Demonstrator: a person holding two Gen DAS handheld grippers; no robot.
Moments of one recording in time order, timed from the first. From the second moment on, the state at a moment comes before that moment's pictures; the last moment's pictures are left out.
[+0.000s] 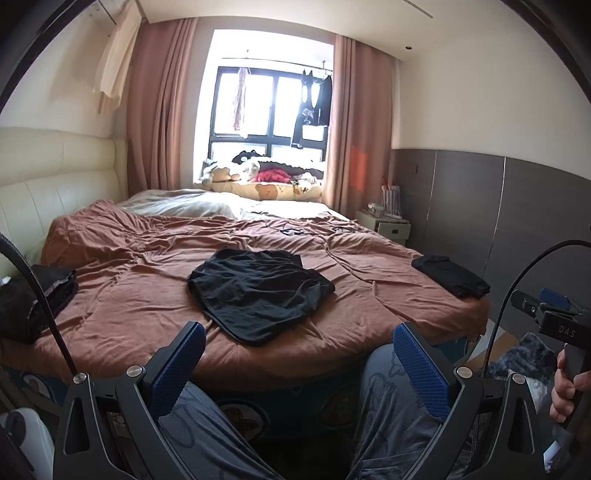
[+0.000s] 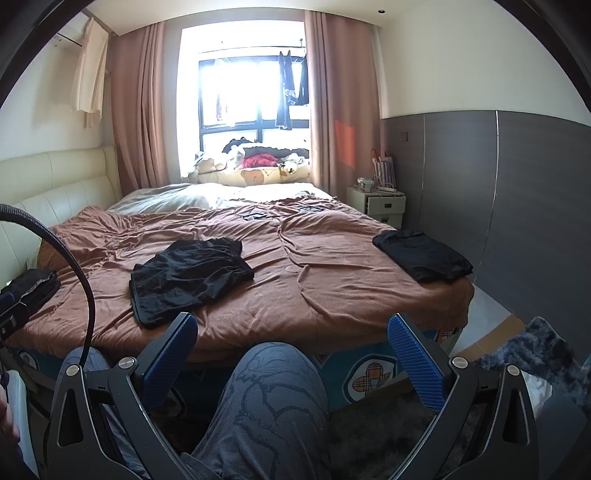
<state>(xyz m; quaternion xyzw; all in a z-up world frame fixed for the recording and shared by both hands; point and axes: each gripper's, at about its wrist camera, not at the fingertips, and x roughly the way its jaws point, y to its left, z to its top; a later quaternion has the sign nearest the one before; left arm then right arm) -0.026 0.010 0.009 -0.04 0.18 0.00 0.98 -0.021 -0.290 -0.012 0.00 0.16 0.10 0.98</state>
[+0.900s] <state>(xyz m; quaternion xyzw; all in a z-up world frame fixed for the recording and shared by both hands) 0.076 0.101 -0.022 -0.15 0.23 0.03 0.96 0.112 -0.270 -0.014 0.01 0.23 0.16 0.96</state>
